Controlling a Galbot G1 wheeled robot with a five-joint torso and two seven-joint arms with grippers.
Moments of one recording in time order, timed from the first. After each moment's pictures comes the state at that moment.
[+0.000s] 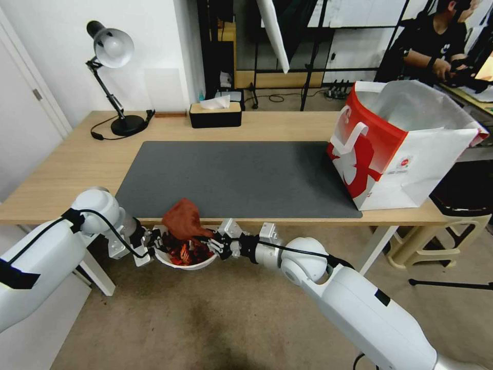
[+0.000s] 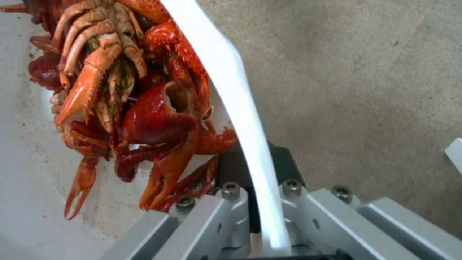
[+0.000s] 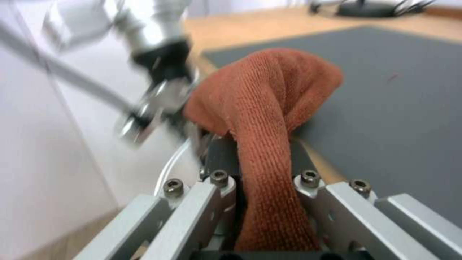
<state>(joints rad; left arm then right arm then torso) 0.68 -0.67 0.01 -1.58 0.70 -0.82 1.13 -0.81 1.12 -0.23 1.79 0.43 -0.29 -0.42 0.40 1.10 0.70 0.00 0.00</state>
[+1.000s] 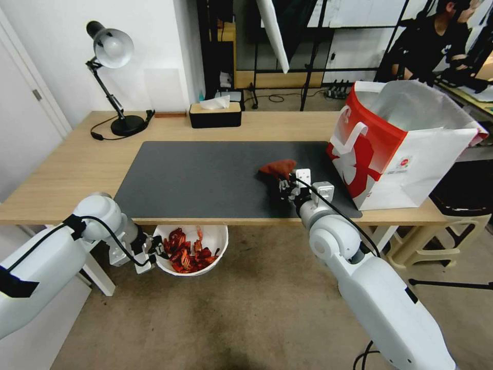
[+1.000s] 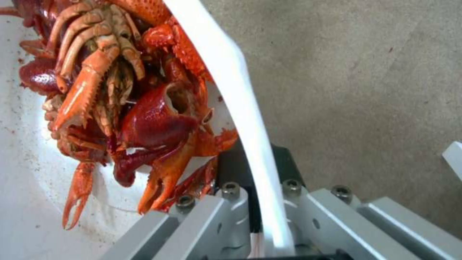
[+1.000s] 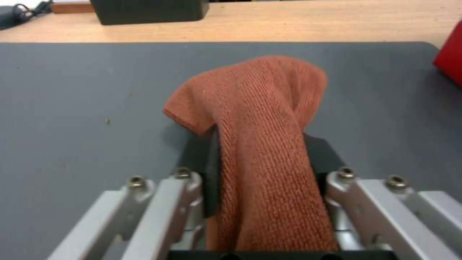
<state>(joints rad) 0.71 -0.66 0.01 -1.62 0.71 -0.81 1.13 -0.89 1.17 0.09 1.89 0.64 -0.55 0.44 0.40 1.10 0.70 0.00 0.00</state>
